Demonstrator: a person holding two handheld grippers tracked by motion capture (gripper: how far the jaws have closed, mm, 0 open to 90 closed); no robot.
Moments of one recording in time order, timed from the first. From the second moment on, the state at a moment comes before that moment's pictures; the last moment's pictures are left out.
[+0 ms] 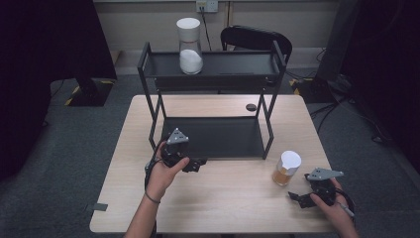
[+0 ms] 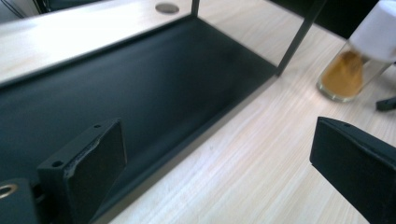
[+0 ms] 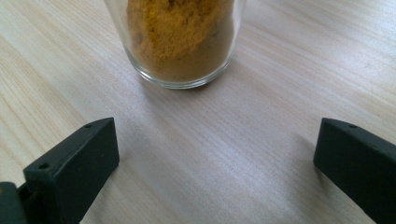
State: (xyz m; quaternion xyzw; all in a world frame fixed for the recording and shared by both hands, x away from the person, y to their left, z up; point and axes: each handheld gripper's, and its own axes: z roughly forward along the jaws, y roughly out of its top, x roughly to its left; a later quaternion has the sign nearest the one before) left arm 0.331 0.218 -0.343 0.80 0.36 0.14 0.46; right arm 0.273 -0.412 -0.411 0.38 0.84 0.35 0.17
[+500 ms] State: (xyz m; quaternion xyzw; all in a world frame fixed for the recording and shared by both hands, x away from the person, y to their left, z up) left arm 0.320 0.214 -0.388 0.82 0.38 0.13 0.42; right arm 0.273 -0.412 -0.411 0.38 0.84 0.35 0.17
